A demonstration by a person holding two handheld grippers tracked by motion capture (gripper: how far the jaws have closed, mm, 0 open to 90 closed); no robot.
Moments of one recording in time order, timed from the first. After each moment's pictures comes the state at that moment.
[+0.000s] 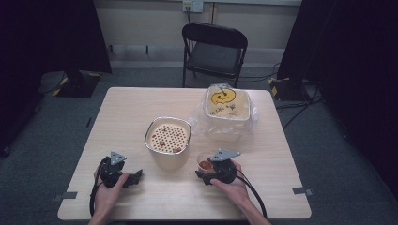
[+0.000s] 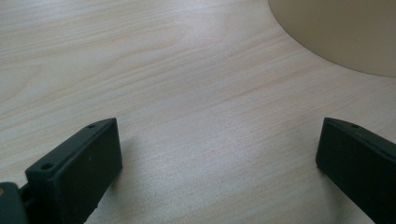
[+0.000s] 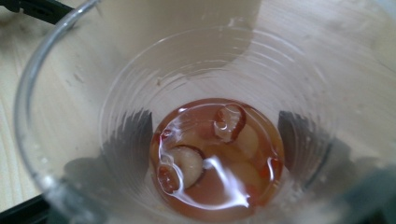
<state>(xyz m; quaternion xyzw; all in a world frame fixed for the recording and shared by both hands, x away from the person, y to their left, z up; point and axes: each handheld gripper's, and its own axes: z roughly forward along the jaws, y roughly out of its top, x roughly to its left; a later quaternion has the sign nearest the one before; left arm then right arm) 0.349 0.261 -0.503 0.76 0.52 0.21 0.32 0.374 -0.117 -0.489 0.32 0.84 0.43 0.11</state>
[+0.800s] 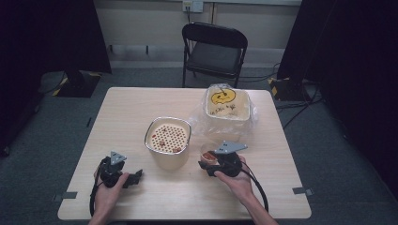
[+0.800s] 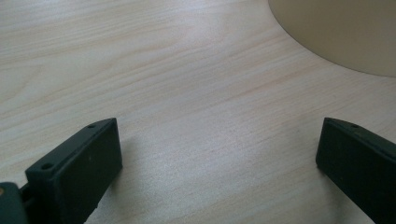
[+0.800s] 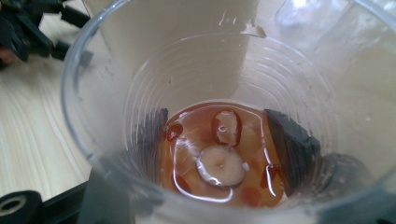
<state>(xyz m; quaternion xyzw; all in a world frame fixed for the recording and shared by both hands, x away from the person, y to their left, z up) 0.349 0.261 -0.503 0.76 0.52 0.22 0.32 0.375 -0.124 -0.442 0.31 0.83 0.45 0.13</state>
